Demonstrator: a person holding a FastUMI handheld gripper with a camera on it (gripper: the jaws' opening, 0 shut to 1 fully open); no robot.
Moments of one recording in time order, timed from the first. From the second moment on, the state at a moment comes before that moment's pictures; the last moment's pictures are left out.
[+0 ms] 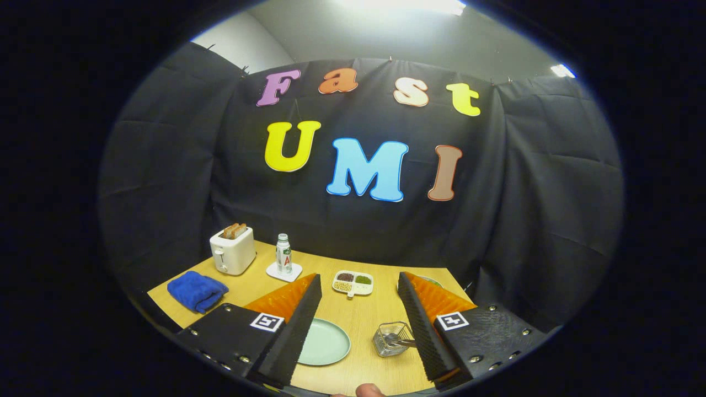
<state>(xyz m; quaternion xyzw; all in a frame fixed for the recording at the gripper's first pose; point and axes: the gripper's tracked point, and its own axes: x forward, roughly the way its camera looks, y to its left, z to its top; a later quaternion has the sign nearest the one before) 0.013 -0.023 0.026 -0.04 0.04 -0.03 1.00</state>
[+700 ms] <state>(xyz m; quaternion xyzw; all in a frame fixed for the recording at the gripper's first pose) 0.014 0.018 0.037 -0.03 -0.04 -0.04 1.00</state>
